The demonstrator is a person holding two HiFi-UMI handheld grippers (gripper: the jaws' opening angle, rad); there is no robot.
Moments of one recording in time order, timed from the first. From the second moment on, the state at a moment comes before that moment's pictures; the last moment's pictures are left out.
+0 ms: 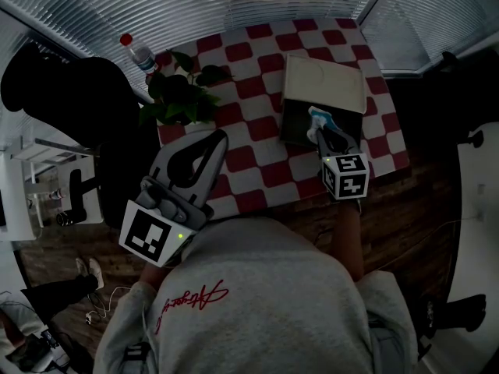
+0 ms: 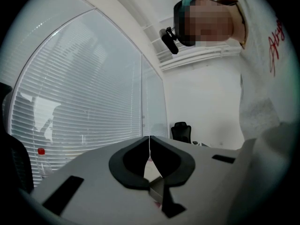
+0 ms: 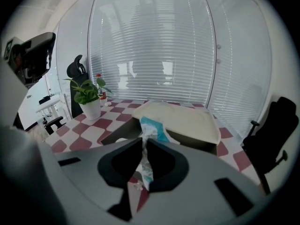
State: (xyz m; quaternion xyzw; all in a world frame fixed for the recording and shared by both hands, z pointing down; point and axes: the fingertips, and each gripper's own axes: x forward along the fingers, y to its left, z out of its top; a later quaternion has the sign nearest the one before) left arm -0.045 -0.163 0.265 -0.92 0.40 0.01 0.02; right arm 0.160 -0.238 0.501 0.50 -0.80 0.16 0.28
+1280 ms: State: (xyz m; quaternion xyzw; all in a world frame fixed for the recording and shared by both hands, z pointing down) left arm -0.049 -0.172 0.268 -0.91 0.41 0.01 0.02; right arm 0.162 -0.252 0.526 0.47 -0.80 0.17 0.33
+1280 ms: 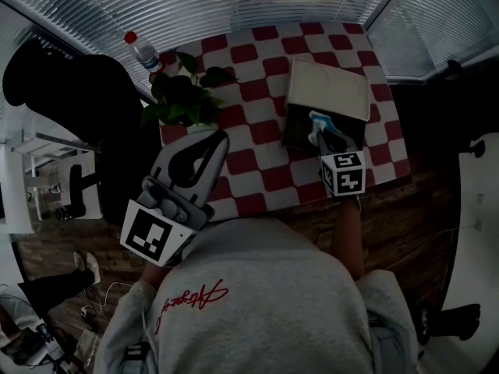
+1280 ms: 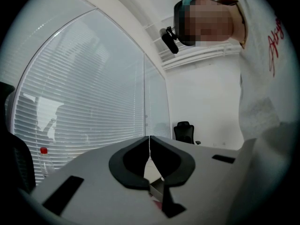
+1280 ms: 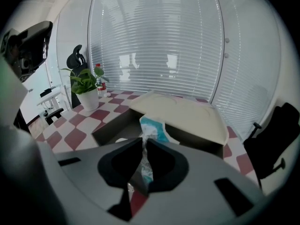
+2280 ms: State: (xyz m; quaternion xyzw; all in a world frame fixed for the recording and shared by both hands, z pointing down) left arm -0.050 -0.175 0.270 -0.91 0.42 0.02 0.01; right arm 0.162 -0.261 0.531 0.44 -0.80 0.16 0.39
